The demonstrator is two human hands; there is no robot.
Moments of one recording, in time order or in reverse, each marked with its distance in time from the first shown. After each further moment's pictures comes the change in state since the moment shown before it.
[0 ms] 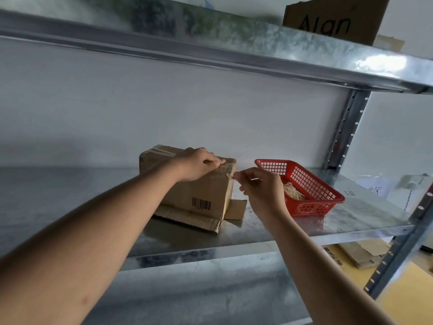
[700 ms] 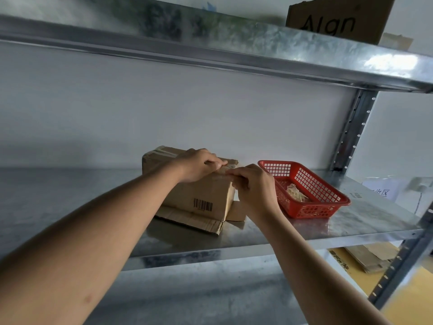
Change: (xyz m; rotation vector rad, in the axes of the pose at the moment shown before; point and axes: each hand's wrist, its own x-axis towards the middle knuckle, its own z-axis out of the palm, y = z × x) left_hand 0.001 -0.003 0.000 0.002 0.011 0.024; right_hand 0.006 -0.008 0.012 -0.251 -0.032 -0.288
